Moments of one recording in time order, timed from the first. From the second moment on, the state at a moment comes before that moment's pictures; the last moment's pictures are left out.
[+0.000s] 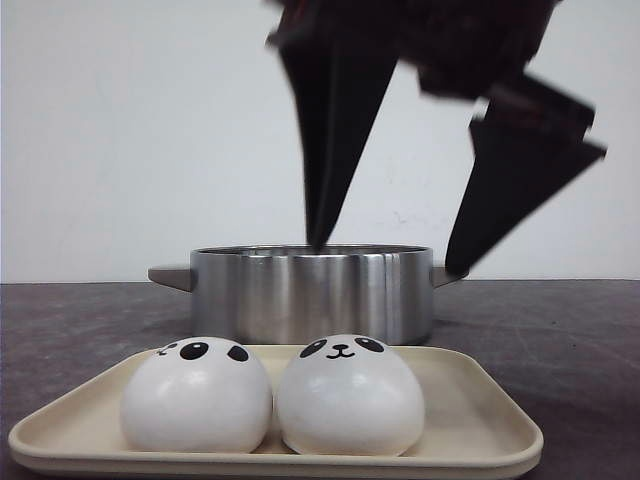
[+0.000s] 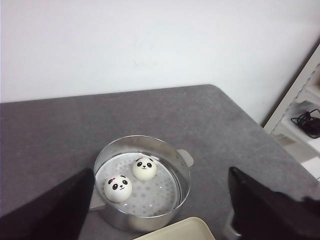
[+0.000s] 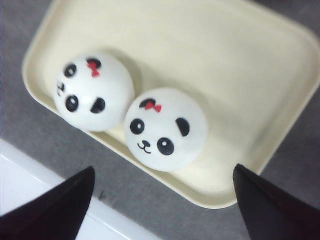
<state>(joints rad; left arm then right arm) -0.54 0.85 1.66 -1.05 0.03 -0.22 0.99 1.42 1.01 -0.78 -0.03 0.59</state>
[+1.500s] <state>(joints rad) -0.54 0.78 1.66 -1.17 0.02 -0.19 1.02 1.47 1.18 -0.77 0.05 0.65</state>
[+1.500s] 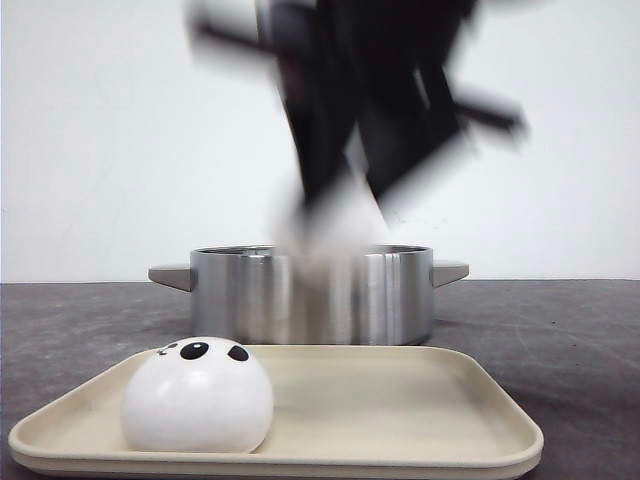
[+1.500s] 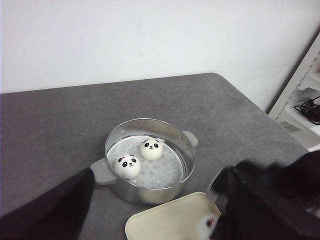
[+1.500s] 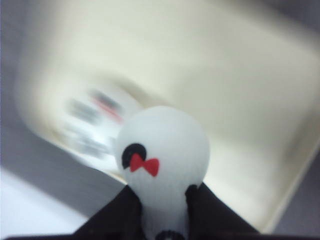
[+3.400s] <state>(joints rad) -0.54 0.77 1.66 -1.26 0.02 -0.18 0.64 1.87 1.53 -0.78 0.03 0.31</state>
